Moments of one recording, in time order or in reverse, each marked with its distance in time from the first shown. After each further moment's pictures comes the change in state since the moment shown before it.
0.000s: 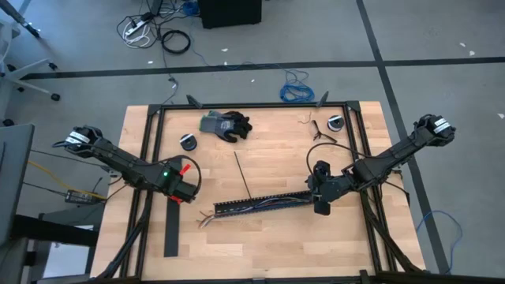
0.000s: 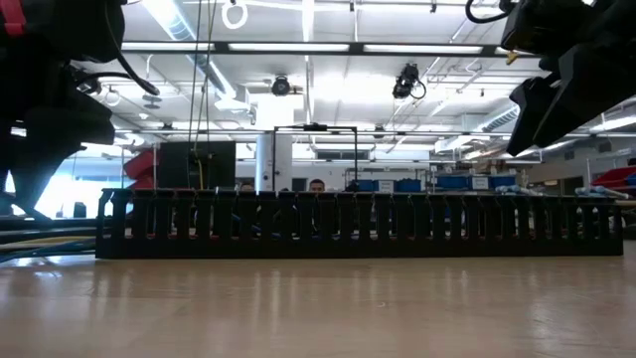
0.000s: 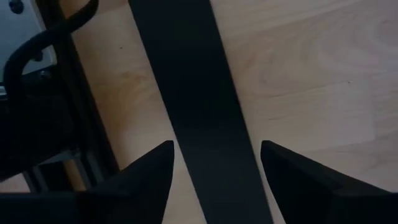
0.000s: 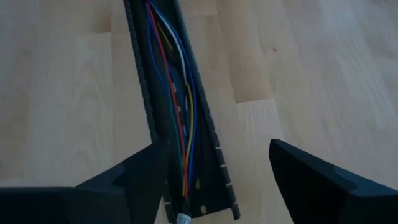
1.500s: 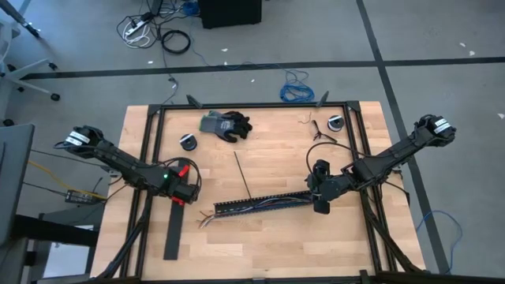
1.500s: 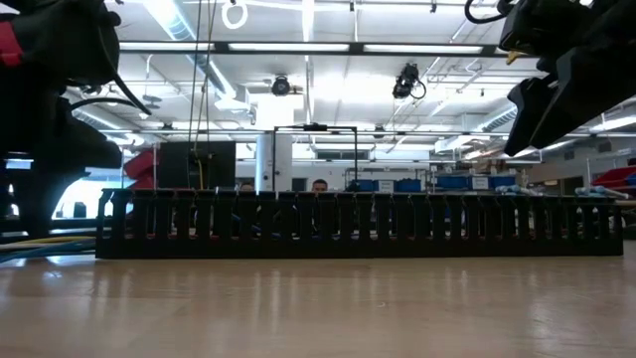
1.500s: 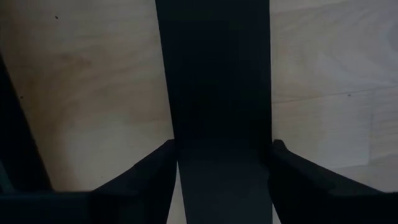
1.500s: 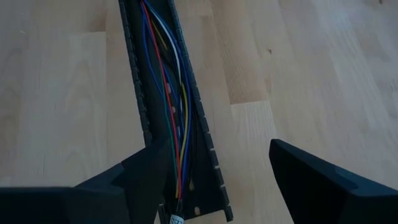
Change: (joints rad) left arm 0.000 0.000 -0.133 0.249 0.006 -0.107; right arm -0.009 0.000 0.000 -0.001 0.001 -0.022
